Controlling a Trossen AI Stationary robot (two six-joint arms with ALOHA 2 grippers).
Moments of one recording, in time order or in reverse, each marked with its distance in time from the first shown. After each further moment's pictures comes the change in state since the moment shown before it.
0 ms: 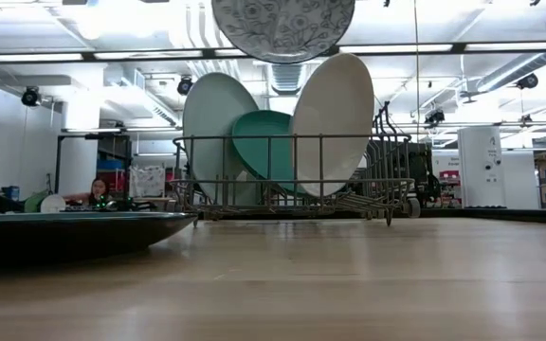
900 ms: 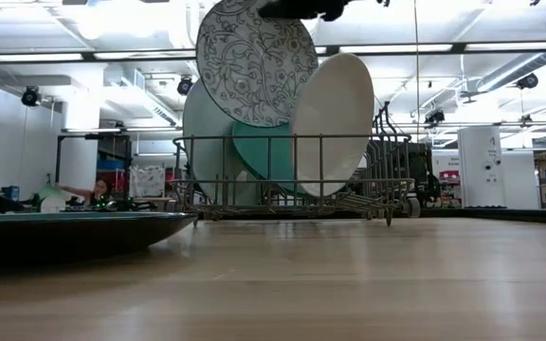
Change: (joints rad) left arm 0.000 -0.097 -0.109 -0.048 -0.117 -0.115; right arm -0.332 0.358 0.309 -0.132 -0.703 -0.556
